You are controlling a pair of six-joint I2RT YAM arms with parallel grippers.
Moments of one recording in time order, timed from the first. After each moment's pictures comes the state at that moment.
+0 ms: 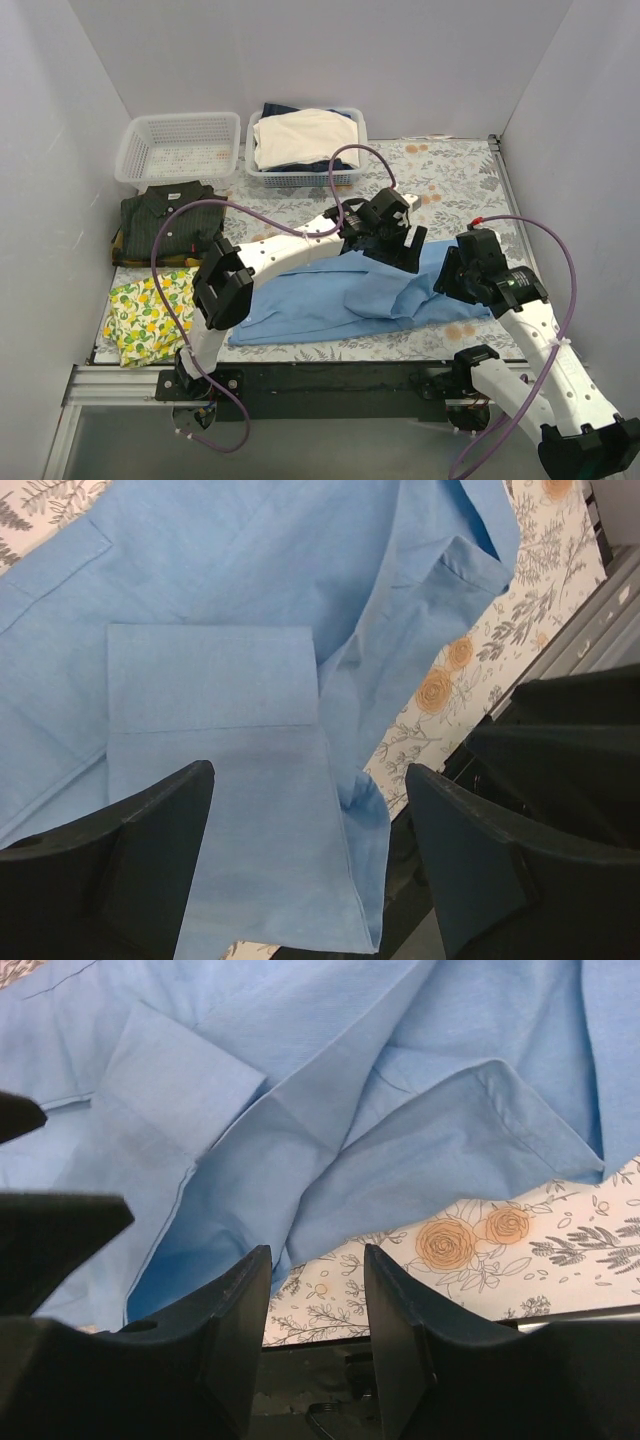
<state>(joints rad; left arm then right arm) -1.00 2.02 1.79 -0.59 0.16 -0.54 0.34 0.78 0.82 -1.01 0.12 0.58</state>
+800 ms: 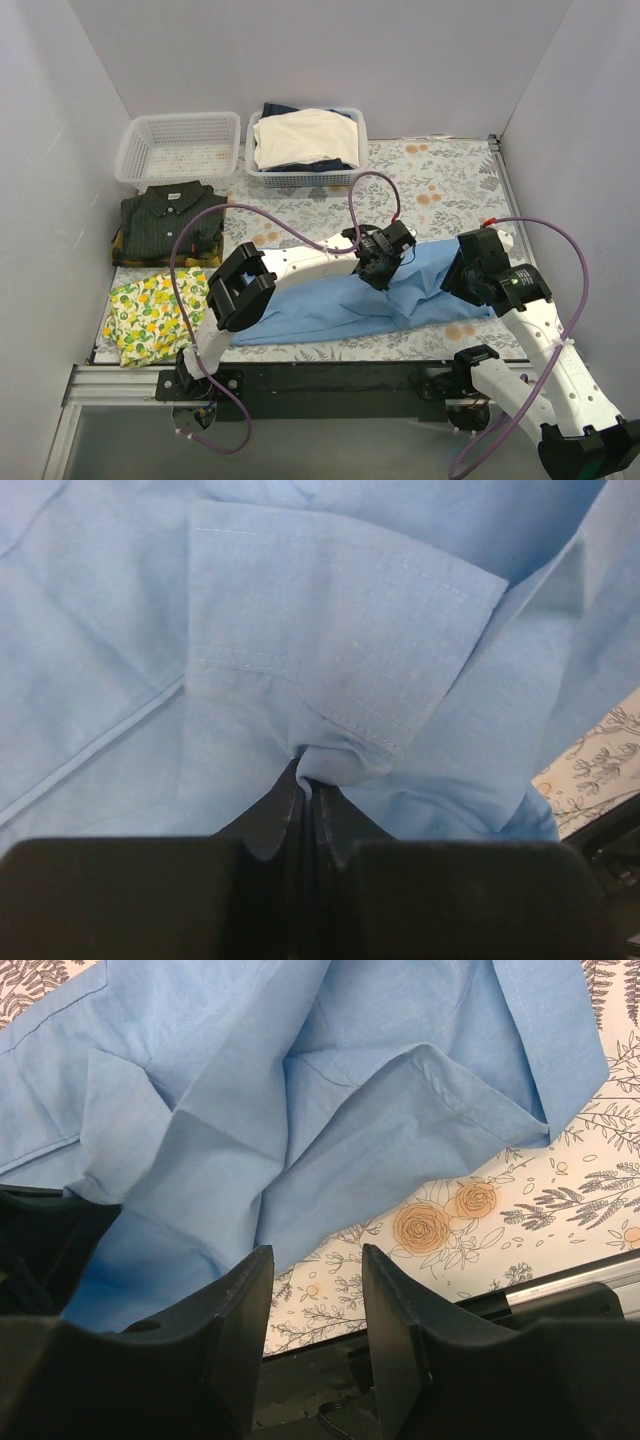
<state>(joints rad) -1.09 2.10 1.72 -0.69 -0.07 -0.43 0.33 0.79 0.86 -1.10 0.24 0.70</state>
